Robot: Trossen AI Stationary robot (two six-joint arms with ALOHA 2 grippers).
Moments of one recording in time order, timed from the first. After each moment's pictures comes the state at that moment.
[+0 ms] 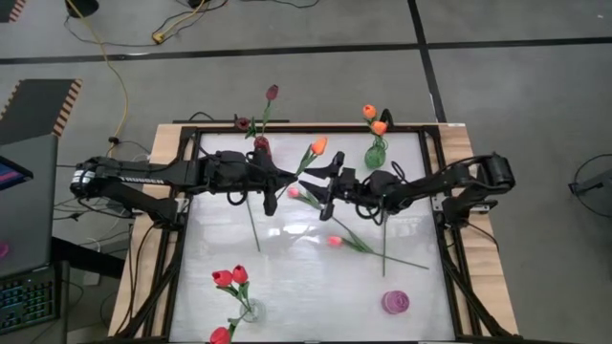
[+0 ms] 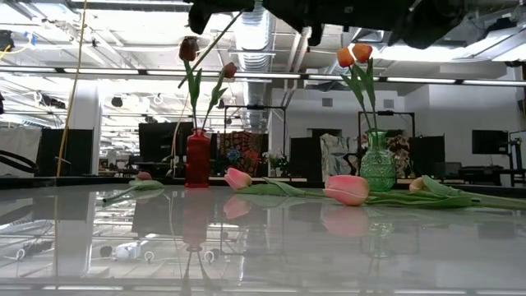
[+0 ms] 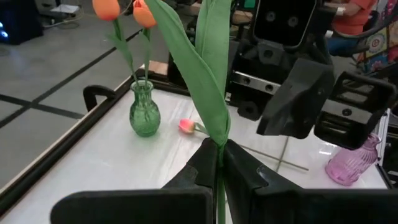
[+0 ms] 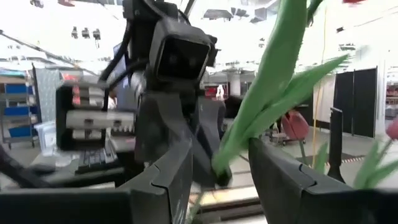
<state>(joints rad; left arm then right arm) 0.02 1.23 1.04 -0.10 -0.18 -0.18 0.04 1.59 0.82 1.10 0.25 -0.05</state>
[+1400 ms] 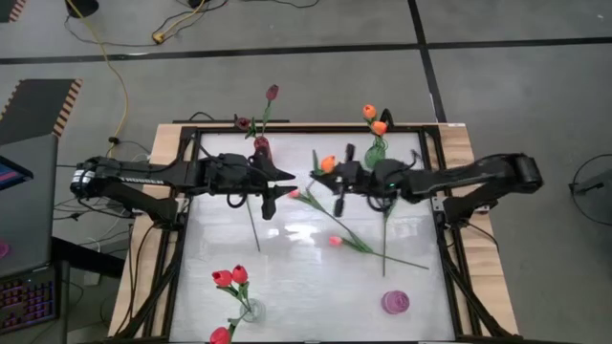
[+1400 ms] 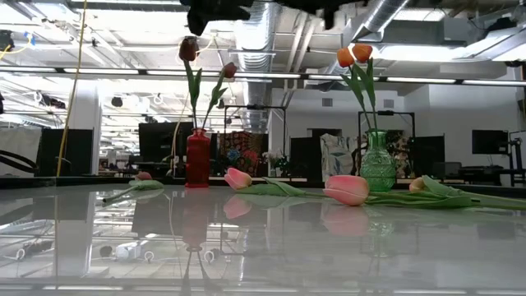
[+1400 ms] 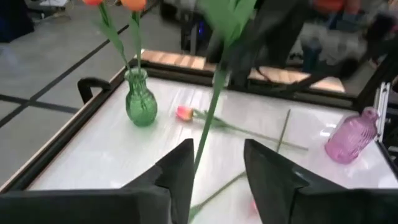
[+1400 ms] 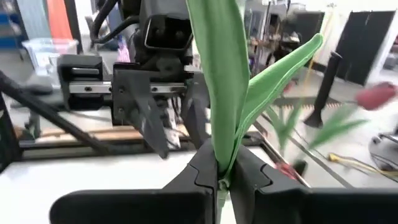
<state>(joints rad) 0.01 1.23 1.04 -0.15 -0.16 -0.14 0.04 1.36 0.93 0.44 0.26 -0.06</state>
